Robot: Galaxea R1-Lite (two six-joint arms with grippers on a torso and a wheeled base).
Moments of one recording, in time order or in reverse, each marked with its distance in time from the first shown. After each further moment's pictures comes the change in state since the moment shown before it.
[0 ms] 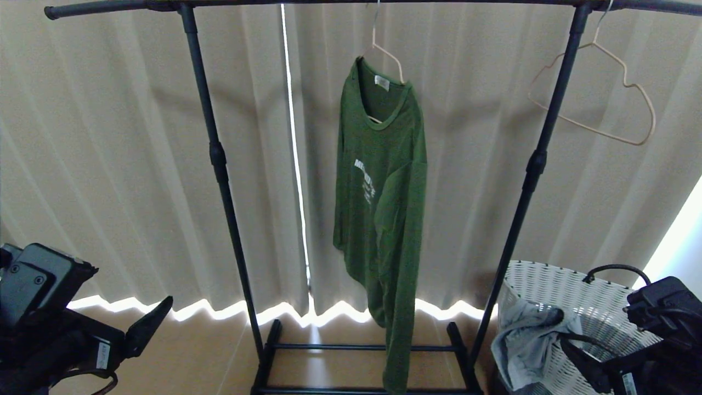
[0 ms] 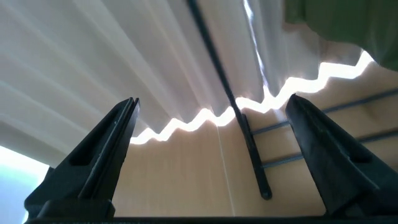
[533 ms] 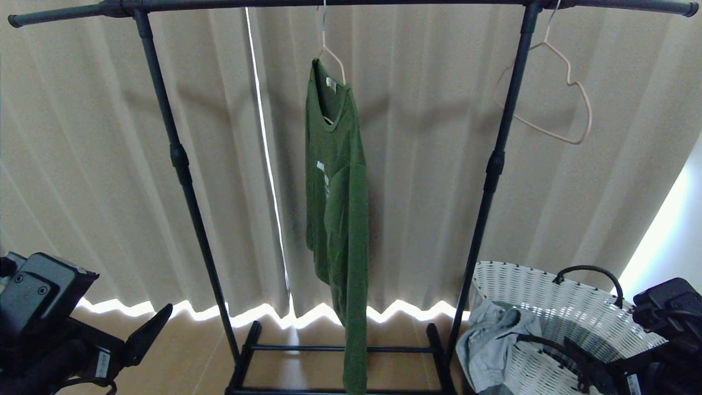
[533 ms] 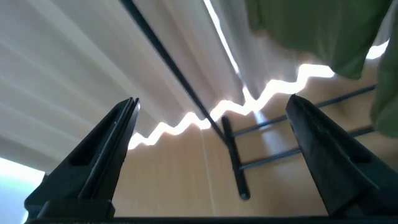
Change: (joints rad) left arm 0.001 -0.001 0.024 -0.003 0.000 0.018; right arm -0.001 -0.017 0.007 -0.002 -0.003 0.000
